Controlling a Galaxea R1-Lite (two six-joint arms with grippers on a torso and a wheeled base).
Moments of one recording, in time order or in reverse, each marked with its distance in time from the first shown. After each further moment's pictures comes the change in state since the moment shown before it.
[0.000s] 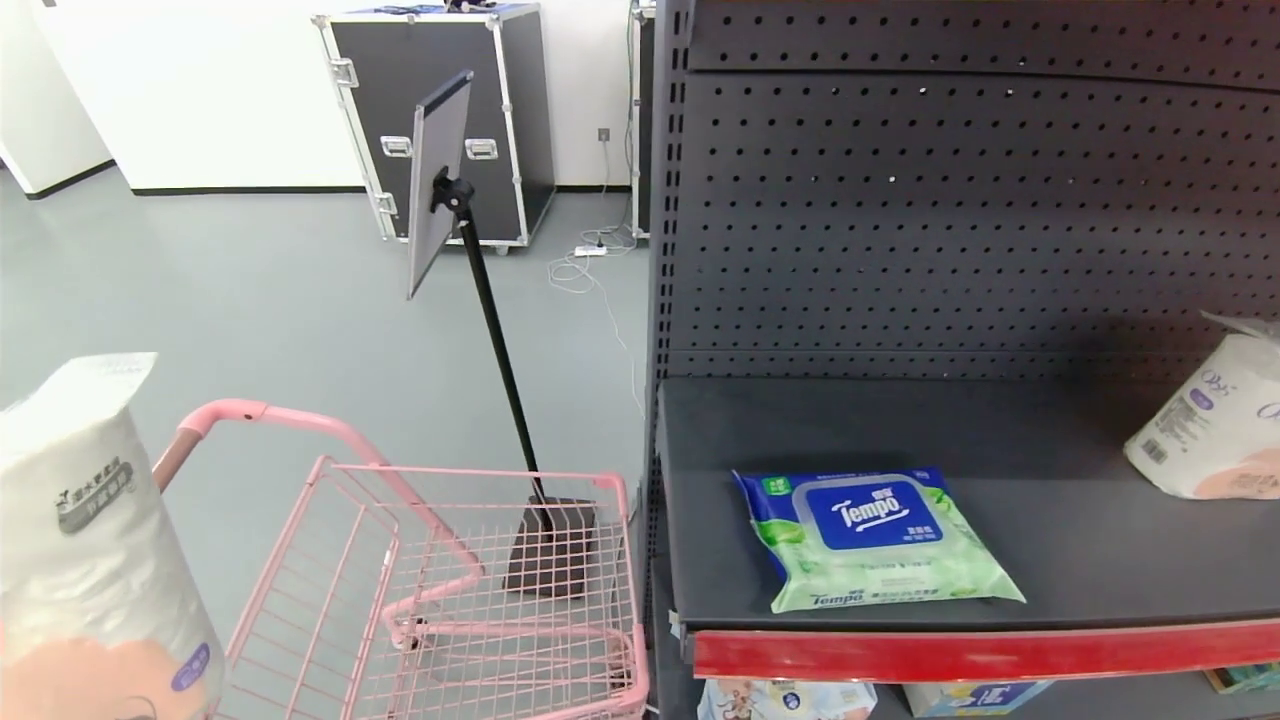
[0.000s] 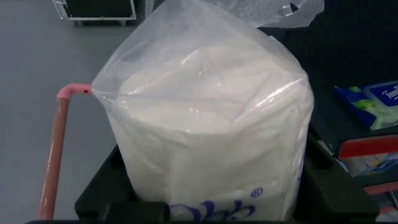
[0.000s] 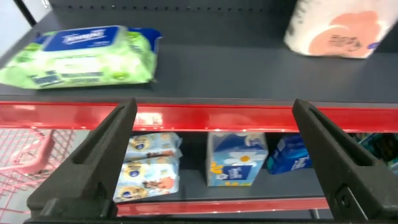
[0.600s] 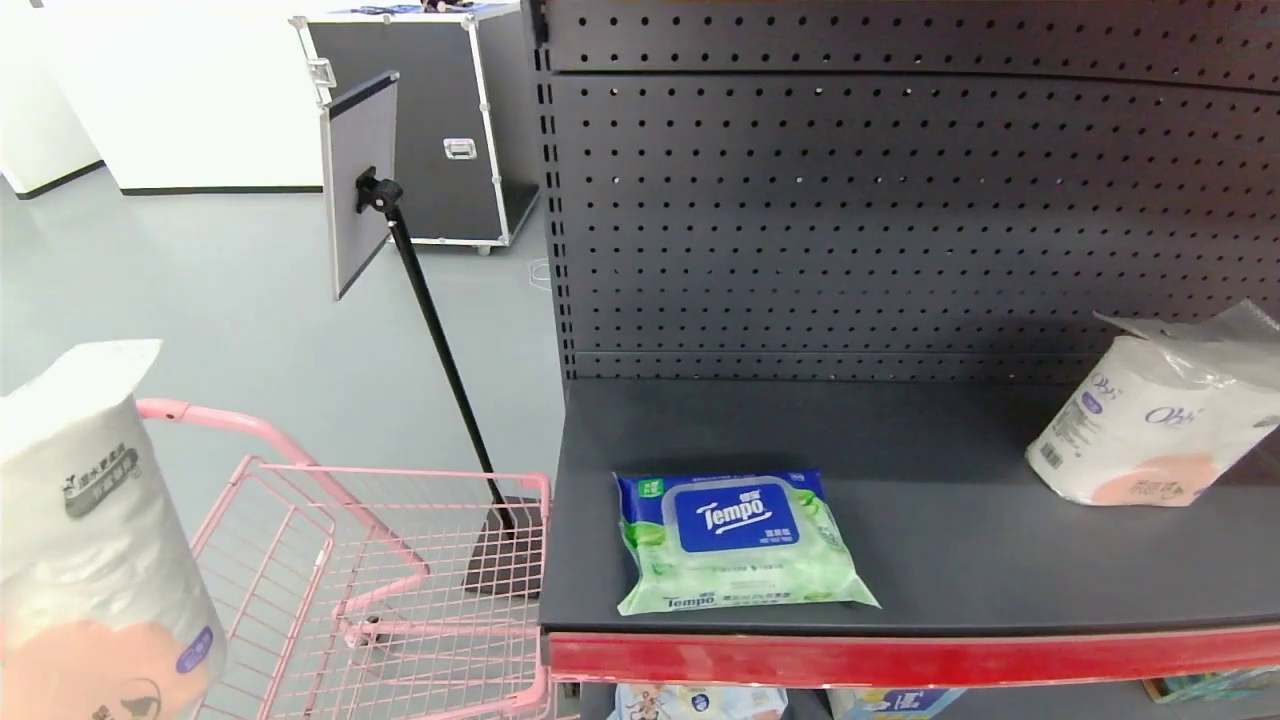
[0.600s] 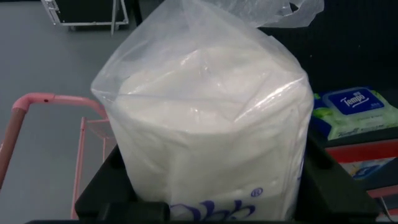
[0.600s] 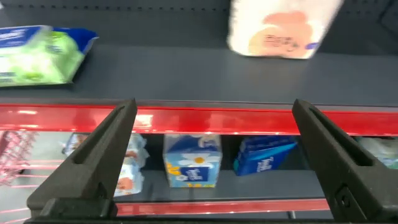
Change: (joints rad) left arm 0.000 0.022 0.016 -0.049 0.000 0.014; right arm 0.000 0.000 0.000 0.000 0.002 0.000
